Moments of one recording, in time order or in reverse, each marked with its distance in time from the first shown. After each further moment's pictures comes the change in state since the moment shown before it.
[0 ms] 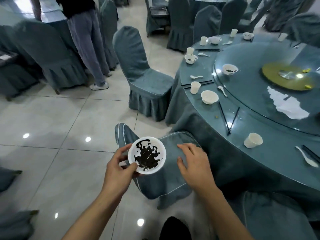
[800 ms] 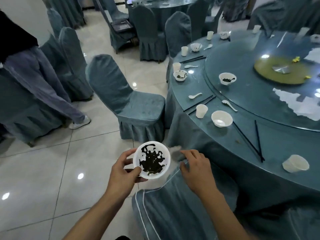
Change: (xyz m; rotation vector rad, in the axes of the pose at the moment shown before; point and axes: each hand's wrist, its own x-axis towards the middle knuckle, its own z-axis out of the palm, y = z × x) left_hand 0.314 0.126 -0.015 0.193 -0.318 0.022; right_hand 0.258 -0.052 0.093 0.006 0.101 0.330
